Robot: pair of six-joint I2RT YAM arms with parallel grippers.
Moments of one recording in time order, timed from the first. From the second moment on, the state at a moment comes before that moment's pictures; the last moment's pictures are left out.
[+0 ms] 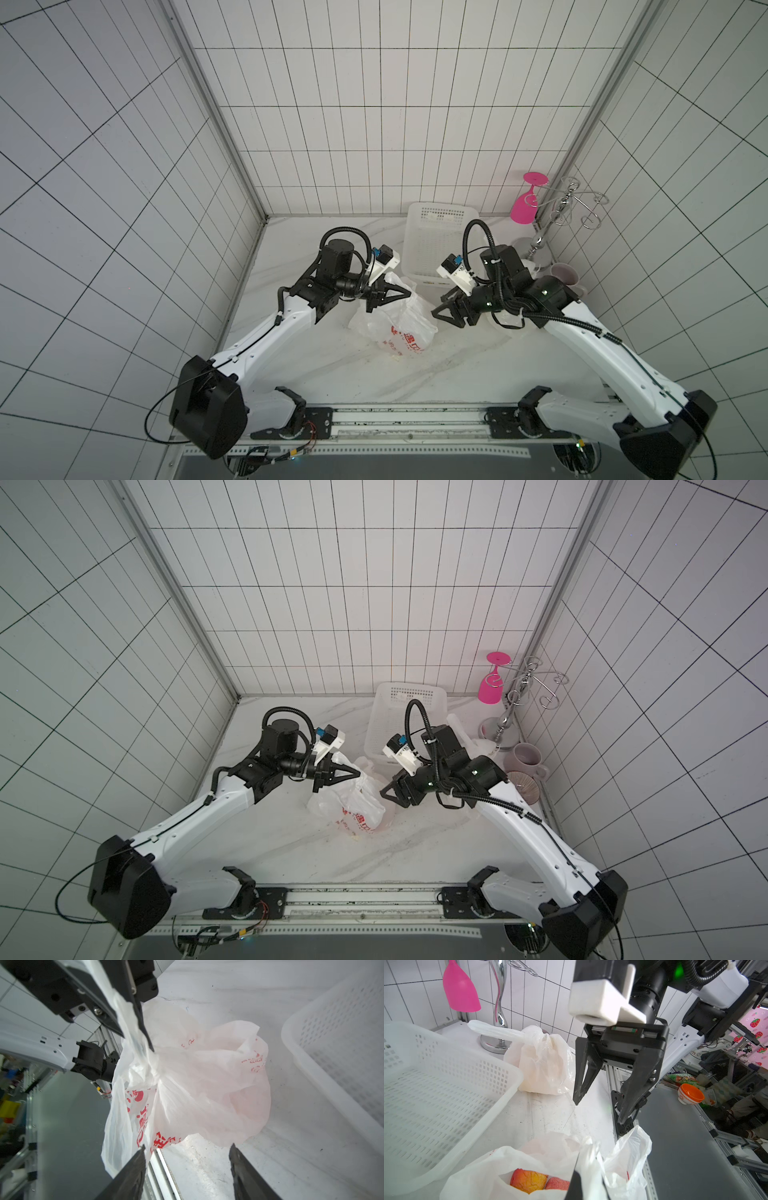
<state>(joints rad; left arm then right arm) -0.50 1.28 0.97 -0.16 1.08 0.11 0.59 1.13 1.17 -0.86 -0.52 -0.15</state>
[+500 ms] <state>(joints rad) -0.52 1.27 0.97 -0.22 1.09 0.20 0.70 1.29 1.26 -0.80 -0.52 -0.34</state>
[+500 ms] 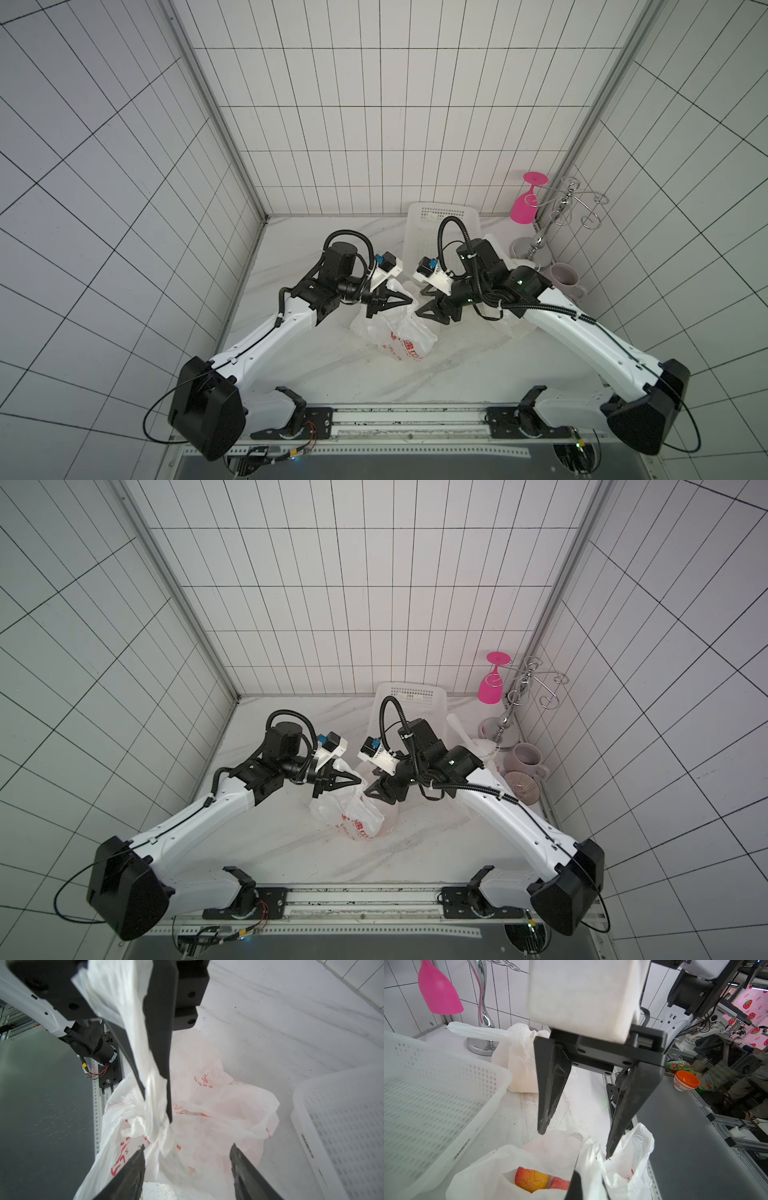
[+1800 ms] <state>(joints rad) -0.52 1.23 0.97 -0.24 0.99 0.19 0.73 1.41 1.32 -0.78 -0.56 -0.17</state>
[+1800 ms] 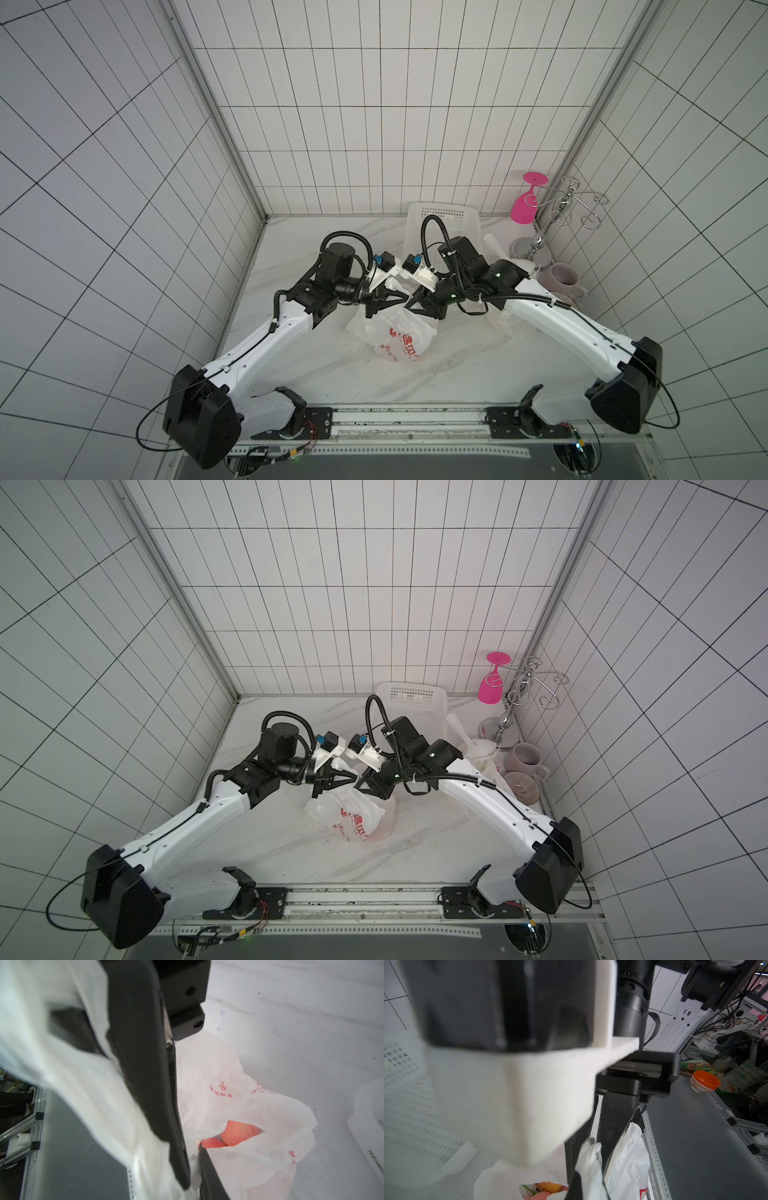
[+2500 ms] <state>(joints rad) -0.42 1.10 0.76 -0.17 0.89 0.00 0.71 1.34 1.26 -0.53 -0.47 -0.20</state>
